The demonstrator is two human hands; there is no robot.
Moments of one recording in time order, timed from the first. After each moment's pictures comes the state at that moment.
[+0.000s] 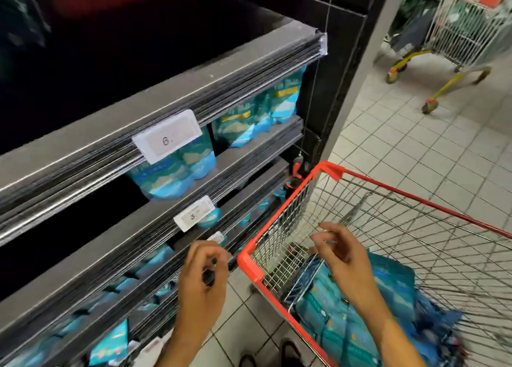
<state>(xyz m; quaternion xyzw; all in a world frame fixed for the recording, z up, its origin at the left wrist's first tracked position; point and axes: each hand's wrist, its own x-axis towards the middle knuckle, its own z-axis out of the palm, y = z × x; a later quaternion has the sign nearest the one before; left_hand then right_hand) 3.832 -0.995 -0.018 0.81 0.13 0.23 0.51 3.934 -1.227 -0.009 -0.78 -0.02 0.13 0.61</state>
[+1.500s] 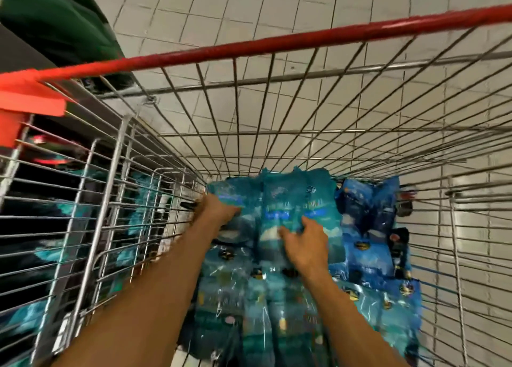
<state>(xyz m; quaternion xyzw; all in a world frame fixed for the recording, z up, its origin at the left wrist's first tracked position) 4.126 -1.308 -0.415 0.87 0.24 -0.37 0.23 4.001 -1.452 -0.373 -0.77 0.44 0.18 0.43</state>
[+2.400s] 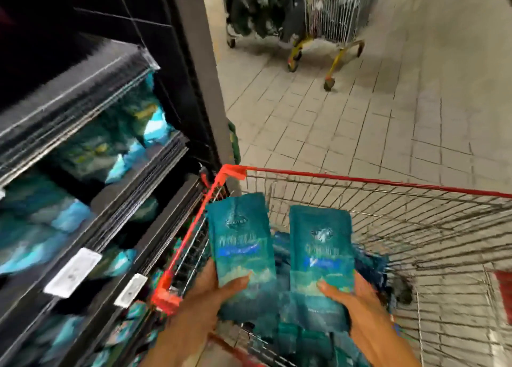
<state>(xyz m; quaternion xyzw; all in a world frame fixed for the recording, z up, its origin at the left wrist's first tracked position) 3.905 -1.146 -0.030 0.63 0.17 -0.25 0.72 3.869 -1.412 -0.059 -0.52 0.33 0.13 0.77</state>
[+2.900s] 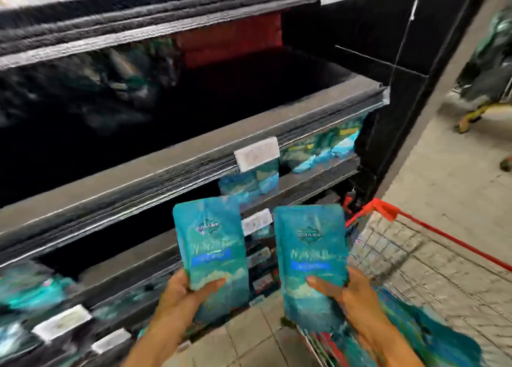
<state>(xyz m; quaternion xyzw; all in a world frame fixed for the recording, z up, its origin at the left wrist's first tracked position) 3.747 -0.927 0.040 0.65 0.36 0.12 0.66 3.896 -1.173 0.015 -0.65 -0.05 0.31 0.69</state>
